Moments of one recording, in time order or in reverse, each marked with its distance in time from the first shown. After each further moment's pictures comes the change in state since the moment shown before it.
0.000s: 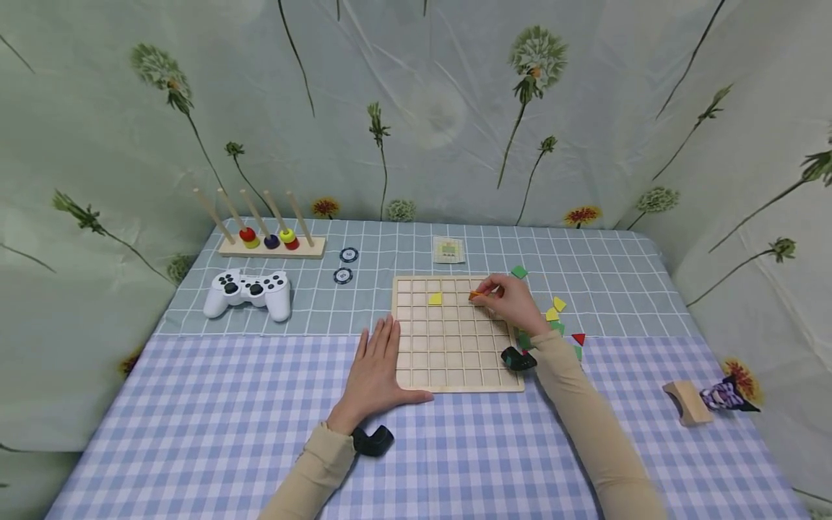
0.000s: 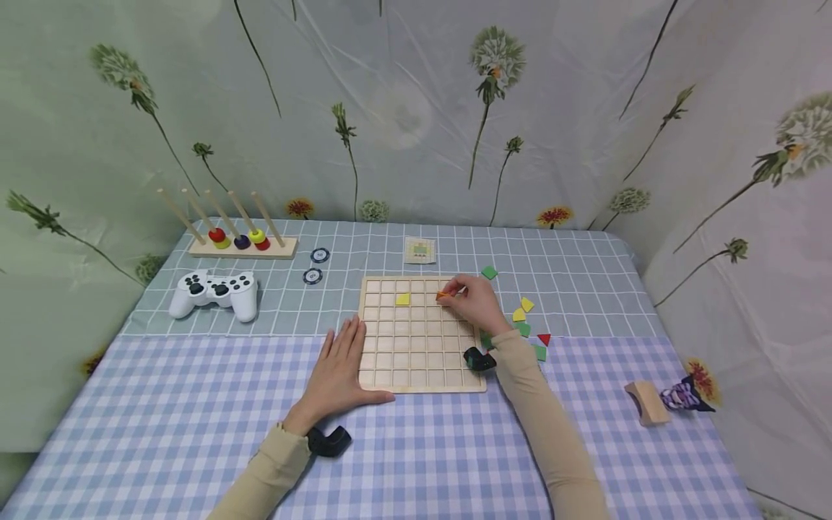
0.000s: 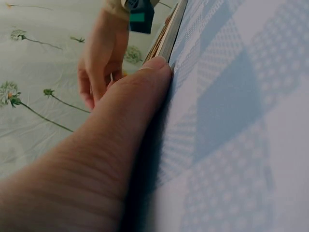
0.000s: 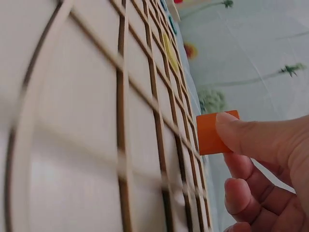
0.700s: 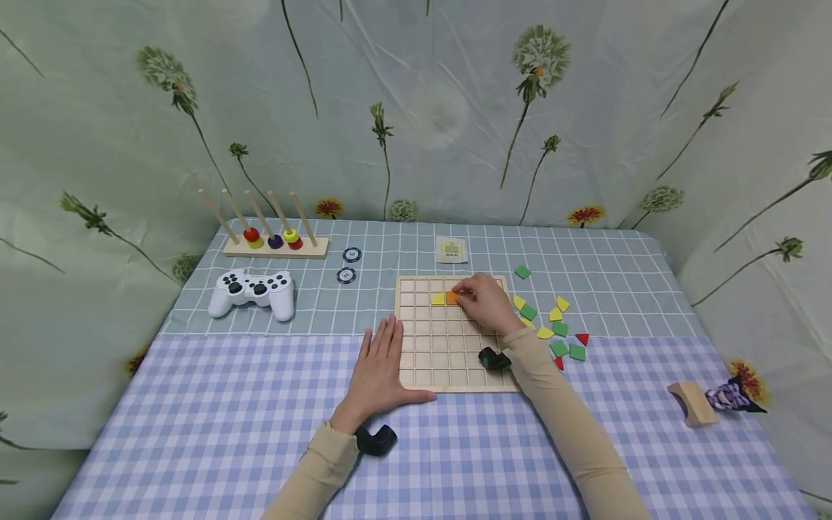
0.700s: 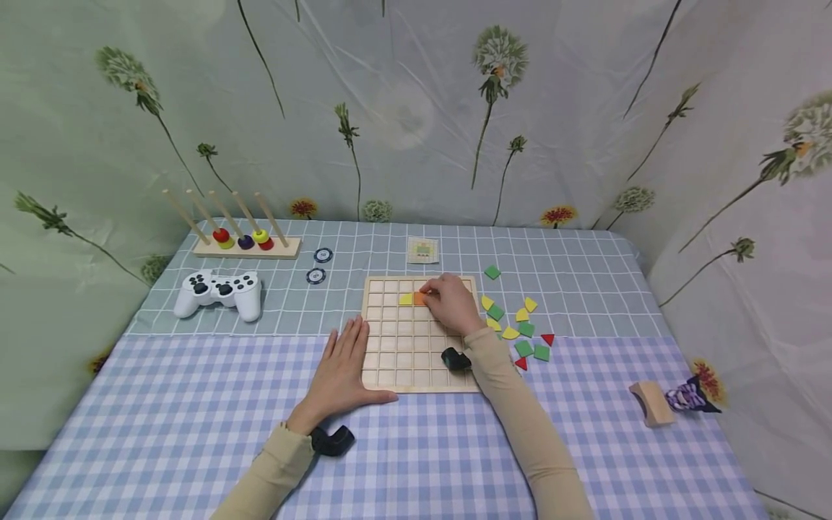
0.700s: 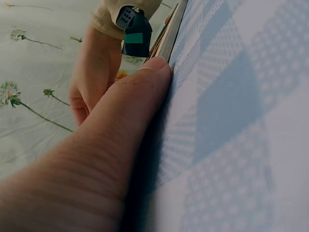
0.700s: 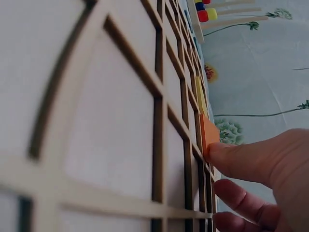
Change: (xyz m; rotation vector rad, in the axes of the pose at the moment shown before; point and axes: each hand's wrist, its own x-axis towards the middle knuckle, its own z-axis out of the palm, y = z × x) left_hand 0.000 0.001 0.000 0.000 0.023 0.008; right_hand 0.015 -0.021 0.038 -0.248 -0.065 -0.072
